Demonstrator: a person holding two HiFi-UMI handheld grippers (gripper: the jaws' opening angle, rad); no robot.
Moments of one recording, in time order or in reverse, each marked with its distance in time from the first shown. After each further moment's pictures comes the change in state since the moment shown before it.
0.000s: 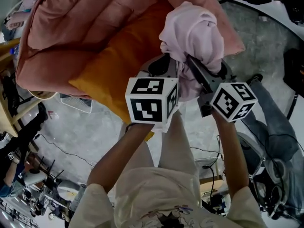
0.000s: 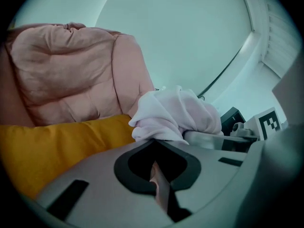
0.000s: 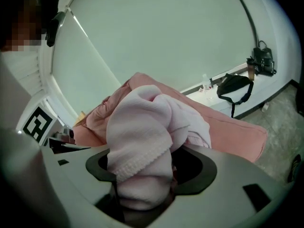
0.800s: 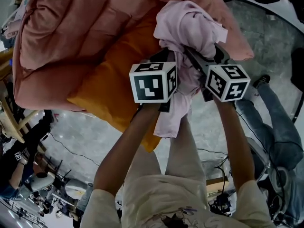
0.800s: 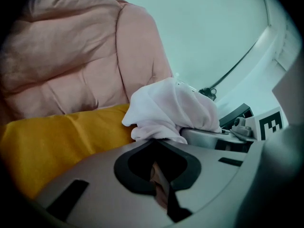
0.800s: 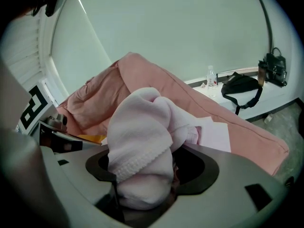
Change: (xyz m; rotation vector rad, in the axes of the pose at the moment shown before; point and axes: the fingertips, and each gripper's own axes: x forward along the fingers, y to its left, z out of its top) left arm 0.088 0.053 -0.011 -0.068 0.135 0.048; right arm 0.091 -0.067 -0.016 -0.126 0.113 -0.051
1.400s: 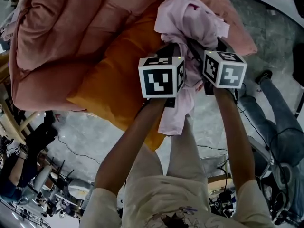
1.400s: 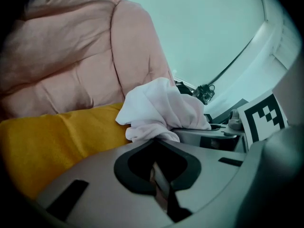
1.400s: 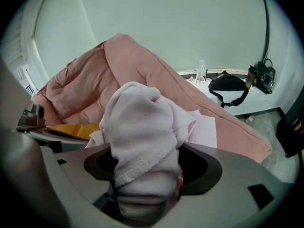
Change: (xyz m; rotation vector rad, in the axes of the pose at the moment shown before) left arm 0.018 -0.005 -0.009 0.054 0.008 -0.005; right arm 0.014 -0.029 -0.022 -0.008 0.138 -0.200
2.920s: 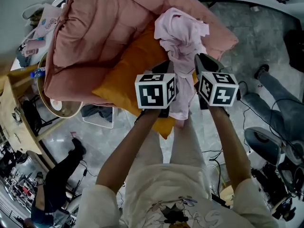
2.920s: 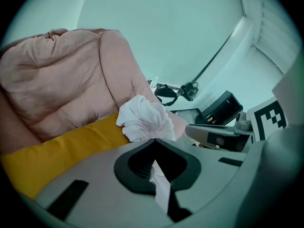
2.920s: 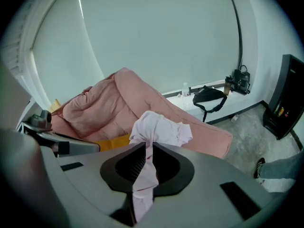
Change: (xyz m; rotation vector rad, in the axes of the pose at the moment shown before) left arm -0.119 -0.048 -0.007 0.150 0.003 -0.069; right arm -0.143 0.046 -0.001 0.122 -0.184 -0.084
